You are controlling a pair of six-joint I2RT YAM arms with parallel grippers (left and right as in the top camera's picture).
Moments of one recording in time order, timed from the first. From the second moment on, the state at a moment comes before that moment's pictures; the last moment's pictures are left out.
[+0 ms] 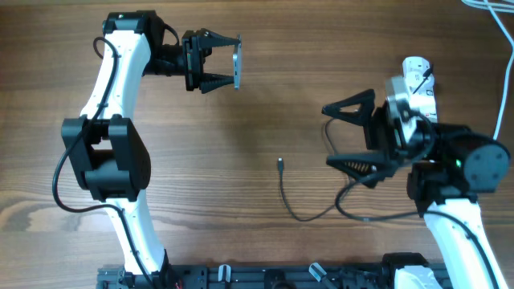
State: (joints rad) left arm -0.03 2.17 1.95 -1.54 1.53 -0.51; right arm 0.02 1.06 0.70 1.00 -1.45 0.96
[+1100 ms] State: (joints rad) left arm -0.03 2.17 1.95 -1.53 1.46 -0.51; right arm 0.78 1.70 1.98 -1.16 0.14 0.52
